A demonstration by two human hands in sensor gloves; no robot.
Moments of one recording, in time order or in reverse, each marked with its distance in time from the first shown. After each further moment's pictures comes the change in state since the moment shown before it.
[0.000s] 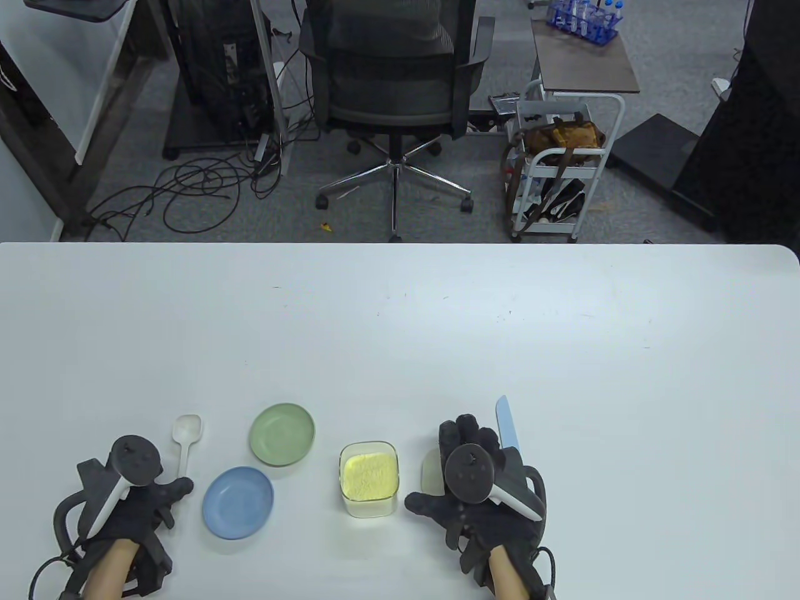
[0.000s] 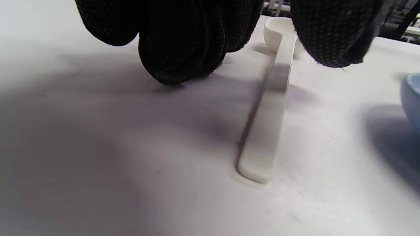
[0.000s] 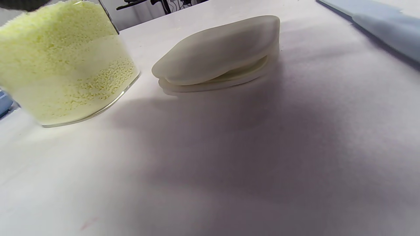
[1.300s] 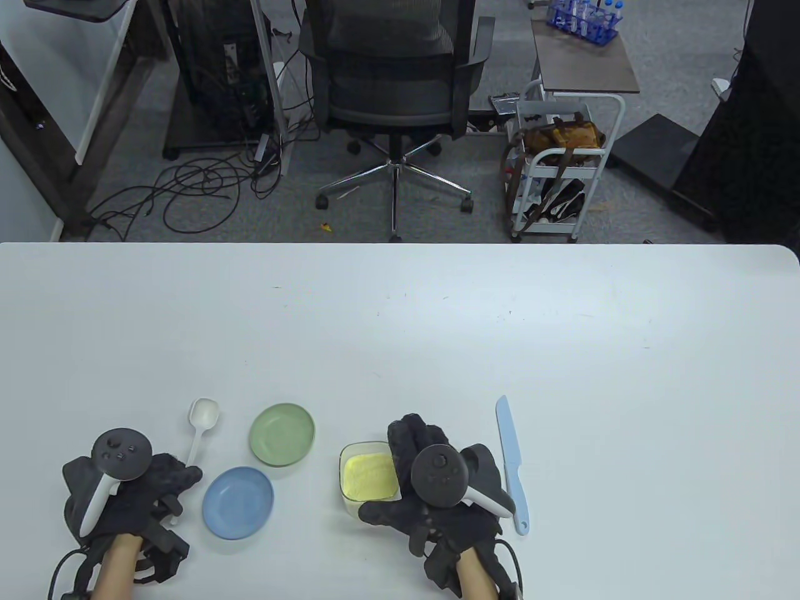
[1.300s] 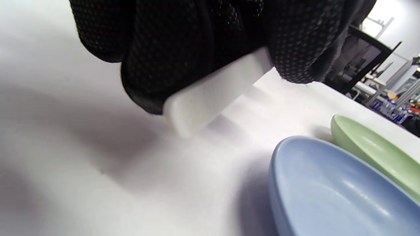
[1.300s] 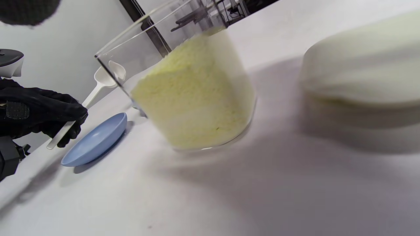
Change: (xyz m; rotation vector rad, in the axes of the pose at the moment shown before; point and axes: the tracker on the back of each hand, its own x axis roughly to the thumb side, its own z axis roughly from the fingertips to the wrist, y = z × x) left_hand 0.003 0.018 0.008 0.029 -0.122 0.289; right_hand 0.063 0.001 -0.009 0.015 -0.218 -0.208
